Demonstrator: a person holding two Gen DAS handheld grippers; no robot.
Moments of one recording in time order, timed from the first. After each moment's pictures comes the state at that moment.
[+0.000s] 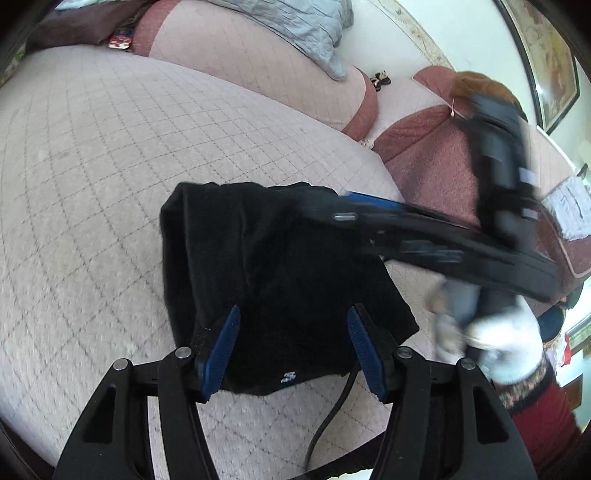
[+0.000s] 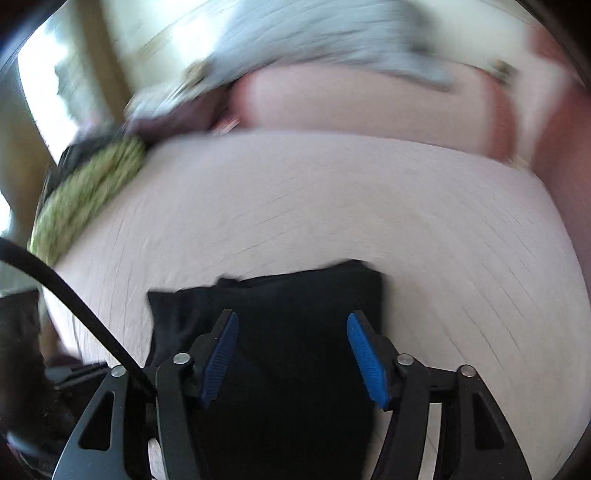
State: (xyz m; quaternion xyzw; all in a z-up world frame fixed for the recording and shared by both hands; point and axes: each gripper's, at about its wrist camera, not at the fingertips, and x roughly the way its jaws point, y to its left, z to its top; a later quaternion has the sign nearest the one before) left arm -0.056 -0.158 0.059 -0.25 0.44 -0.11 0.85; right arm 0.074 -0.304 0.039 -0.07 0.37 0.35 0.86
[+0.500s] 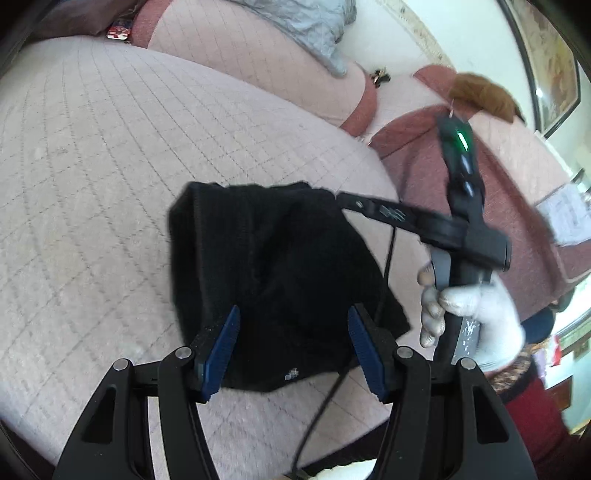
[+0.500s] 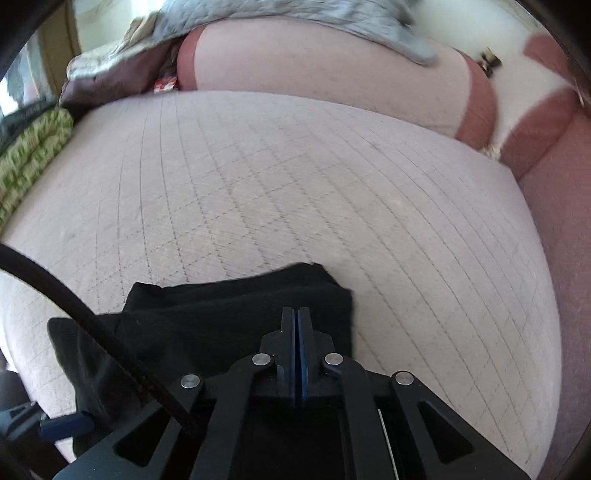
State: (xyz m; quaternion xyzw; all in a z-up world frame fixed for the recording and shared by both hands) left arm -0.053 -0.138 0.066 -0.27 0.45 -0.13 0.84; right arm 0.121 -0.333 0.028 -0.04 0.41 0.24 0.88
